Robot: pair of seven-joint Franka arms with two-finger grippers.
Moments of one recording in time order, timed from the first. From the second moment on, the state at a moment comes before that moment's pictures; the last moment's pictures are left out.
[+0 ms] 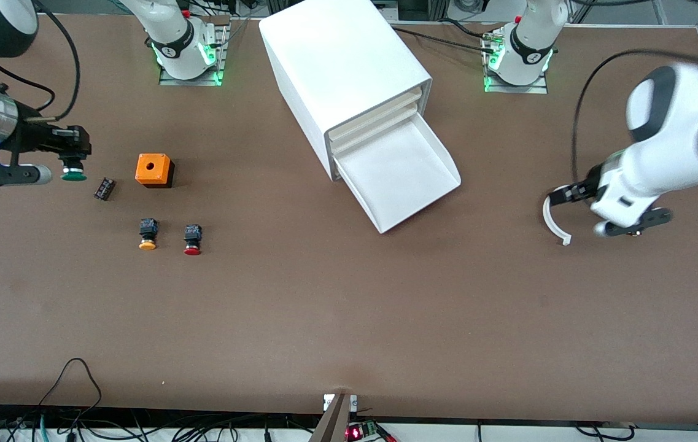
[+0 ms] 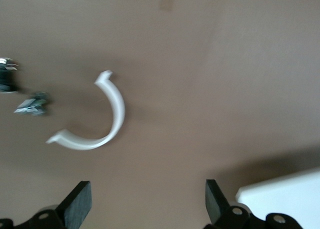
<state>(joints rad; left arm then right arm) 0.17 0.20 -0.30 -1.91 0.00 1.96 -0.47 -0.12 0.12 0.18 -1.52 -0.05 1.38 -0.02</state>
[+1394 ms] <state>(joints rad) 0.01 0.38 -0.45 -2.21 0.12 2.60 -1.03 -0.11 0.12 0.10 -1.51 -0.01 1.32 -0.11</state>
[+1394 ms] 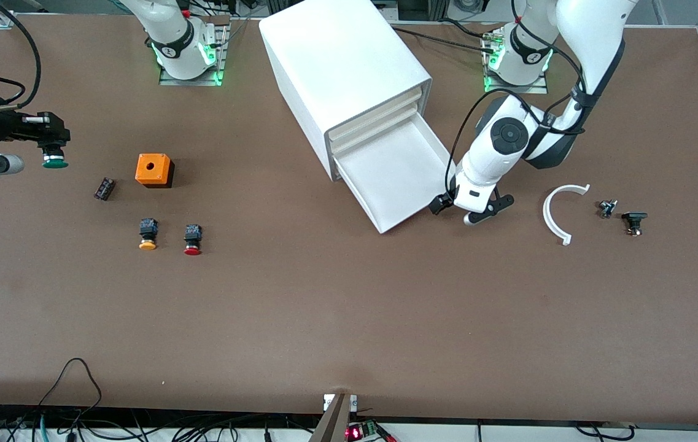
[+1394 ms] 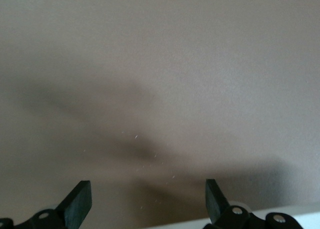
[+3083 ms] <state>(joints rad) -0.04 0.32 -0.75 -2.25 0.03 2.41 -1.35 0.17 0.52 0.11 -1.57 -0.01 1.98 0.10</state>
